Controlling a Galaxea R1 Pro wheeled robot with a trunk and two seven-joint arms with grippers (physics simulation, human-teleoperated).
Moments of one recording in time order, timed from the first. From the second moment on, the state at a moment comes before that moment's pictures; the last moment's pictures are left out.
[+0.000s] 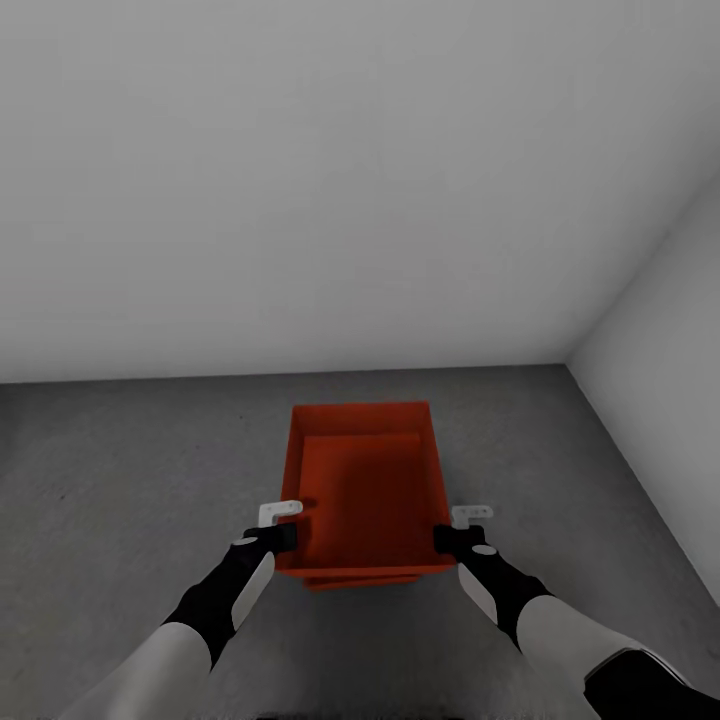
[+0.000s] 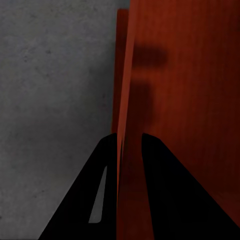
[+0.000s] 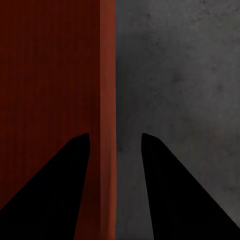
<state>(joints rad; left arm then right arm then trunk) -0.65 -0.07 -0.20 -0.63 0.31 0.28 0.23 -0.79 0.02 0.43 -0.26 -0.39 -0.02 -0.14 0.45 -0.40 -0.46</state>
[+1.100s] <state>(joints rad) -0.65 -0.07 -0.20 -0.63 0.30 0.28 0.23 -0.79 0.02 0.43 -0.26 -0.39 -0.02 -0.14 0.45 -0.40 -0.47</state>
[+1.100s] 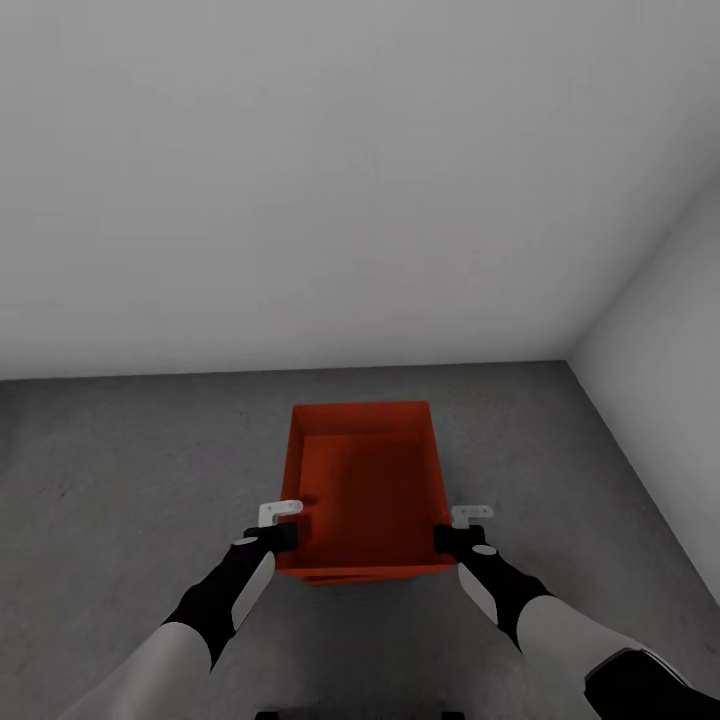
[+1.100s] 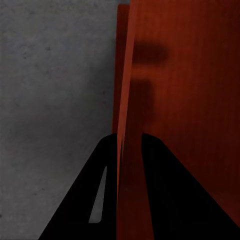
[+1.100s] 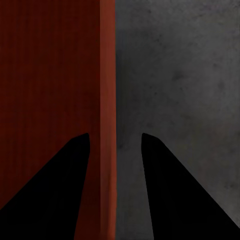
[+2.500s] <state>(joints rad) -0.65 -0.07 -0.20 -0.63 0.30 0.28 0.24 -0.79 0.02 0.43 -0.27 -0.39 -0.02 -0.14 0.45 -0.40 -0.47</state>
